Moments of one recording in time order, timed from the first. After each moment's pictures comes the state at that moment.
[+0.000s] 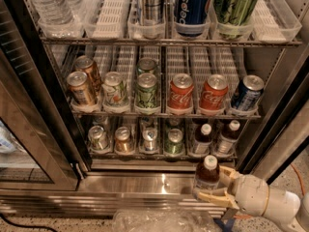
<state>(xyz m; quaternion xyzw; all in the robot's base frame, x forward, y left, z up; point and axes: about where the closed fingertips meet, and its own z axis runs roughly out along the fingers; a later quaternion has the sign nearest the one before) 0.409 -0.151 0.685 -0.41 0.62 0.31 0.59</state>
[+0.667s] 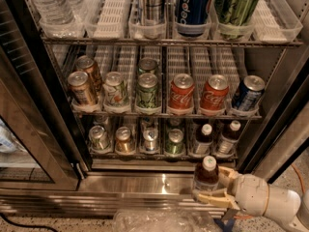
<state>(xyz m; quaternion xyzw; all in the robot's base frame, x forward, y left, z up) 0.404 -0.146 0.688 -0.42 0.62 0.33 0.58</state>
